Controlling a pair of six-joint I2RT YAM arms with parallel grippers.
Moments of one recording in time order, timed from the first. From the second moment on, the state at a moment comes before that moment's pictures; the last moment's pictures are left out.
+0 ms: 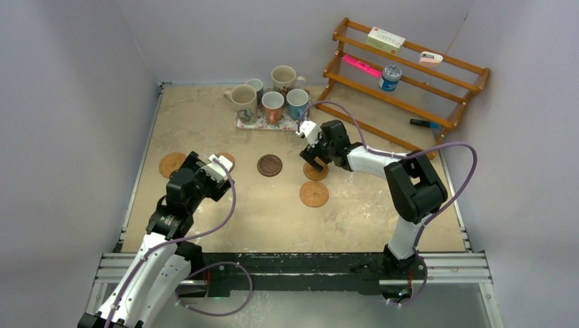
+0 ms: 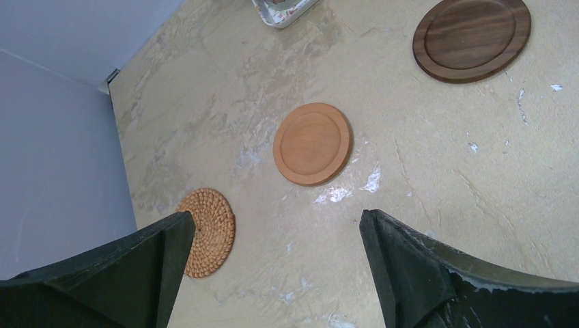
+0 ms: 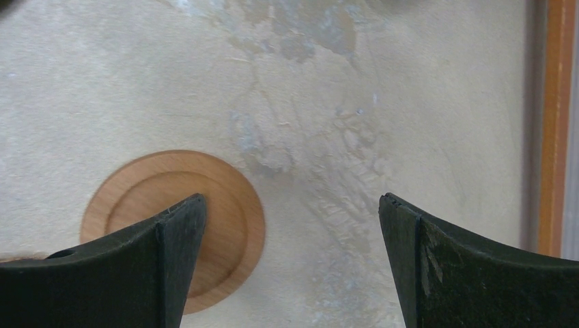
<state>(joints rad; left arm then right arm) -0.27 0.57 0.44 -0.25 -0.04 0.54 0.50 1.81 1.04 -0.02 -0.05 -0.48</state>
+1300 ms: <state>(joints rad) -0.27 0.56 0.44 -0.25 -0.04 0.54 0.45 1.83 1.03 0.10 0.04 -0.46</state>
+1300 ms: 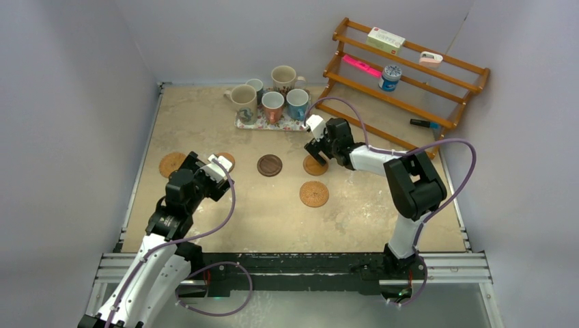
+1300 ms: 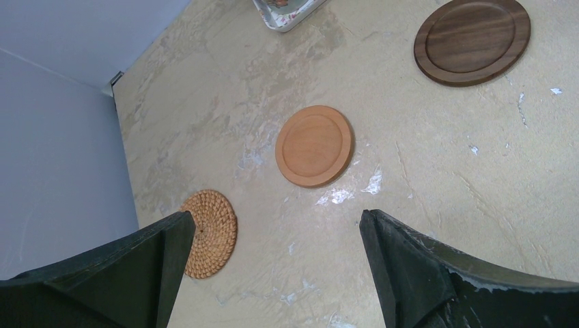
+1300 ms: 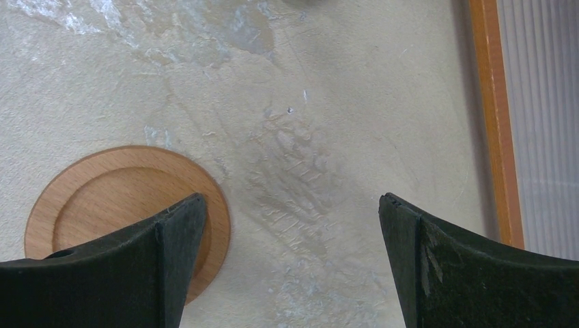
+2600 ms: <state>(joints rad) -0.27 0.56 0.44 -0.25 -0.04 0.54 0.43 1.75 0.99 -0.05 -0.01 -0.54</state>
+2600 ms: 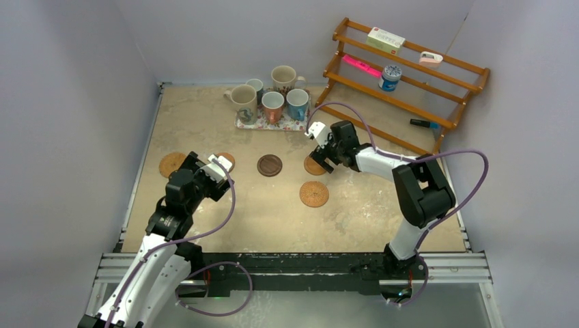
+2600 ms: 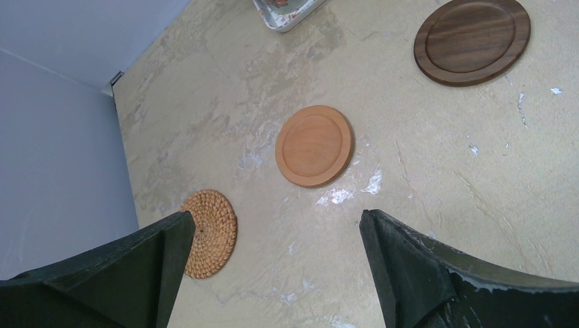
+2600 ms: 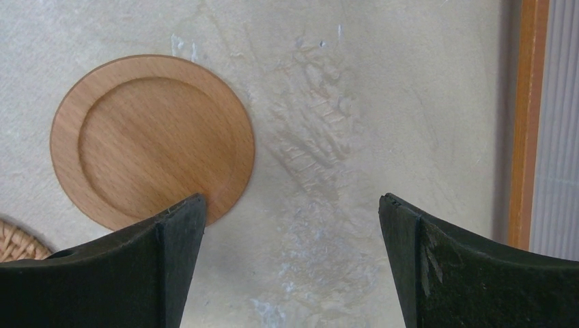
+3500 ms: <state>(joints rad) -0.30 0.87 0.51 -0.18 -0.01 0.60 0.43 1.43 1.00 -0.20 -0.14 -0.48</state>
